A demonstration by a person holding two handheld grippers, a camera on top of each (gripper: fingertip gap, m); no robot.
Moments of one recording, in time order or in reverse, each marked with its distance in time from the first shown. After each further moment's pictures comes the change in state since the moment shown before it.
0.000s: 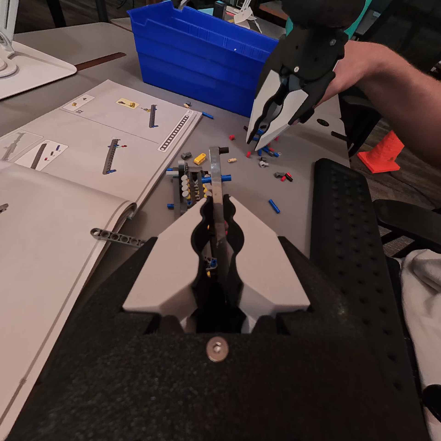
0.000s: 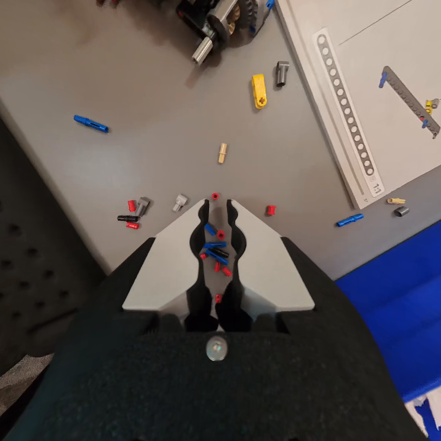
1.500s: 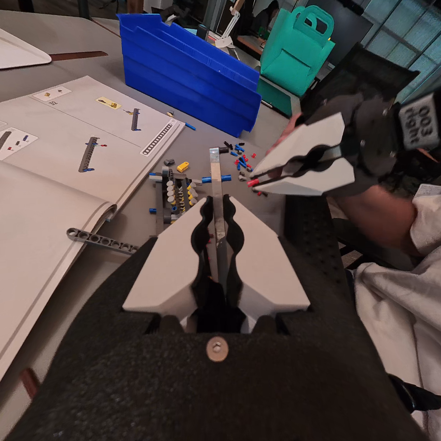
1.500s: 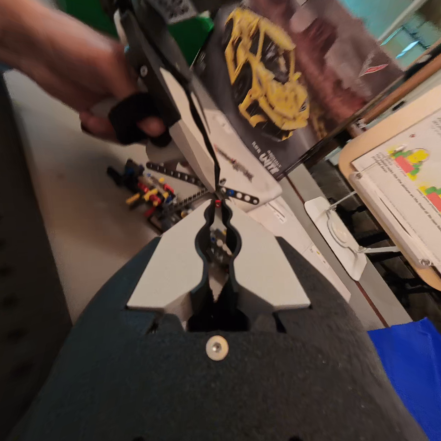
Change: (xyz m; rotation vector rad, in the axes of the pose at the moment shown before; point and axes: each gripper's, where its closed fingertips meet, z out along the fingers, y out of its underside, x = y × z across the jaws) left arm 0.007 -0.010 -0.006 0.066 0.115 -0.142; right arm -0.083 -0.182 -0.040 0.749 0.479 -0.245
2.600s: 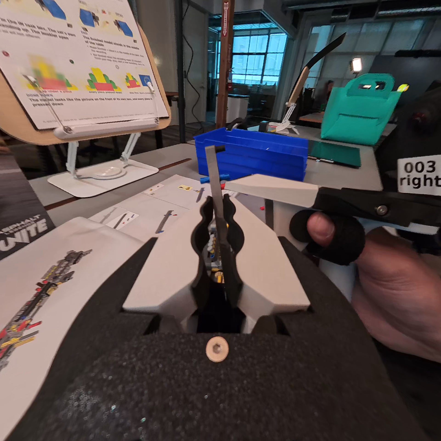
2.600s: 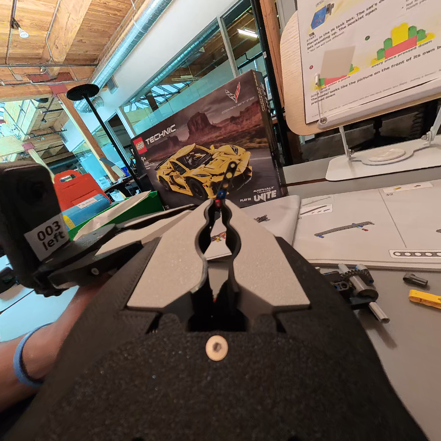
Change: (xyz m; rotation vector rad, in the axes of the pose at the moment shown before) left arm 0.001 -0.045 -0.016 0.327 -0.338 0.288; right arm 0.034 -0.039 0.023 0.425 0.311 0.985
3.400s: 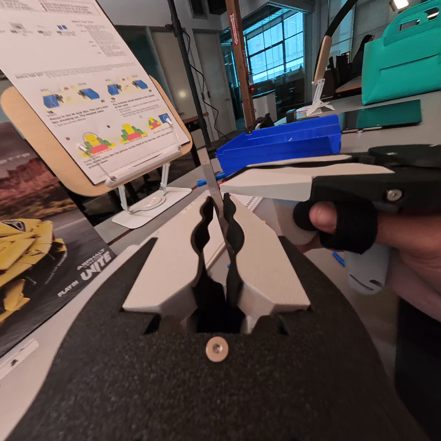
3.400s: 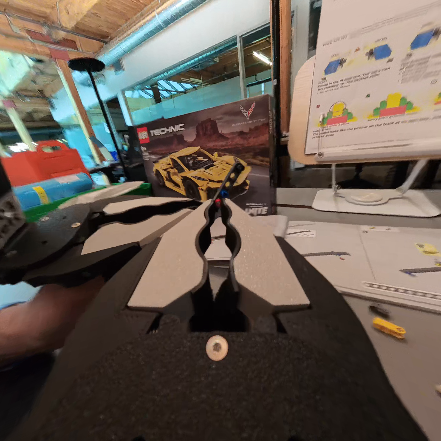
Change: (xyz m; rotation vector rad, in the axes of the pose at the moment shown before) left arm 0.007 -0.009 -0.006 0.039 -0.101 0.306; right arm -0.008 -0.007 -0.007 0.038 -0.024 -0.220
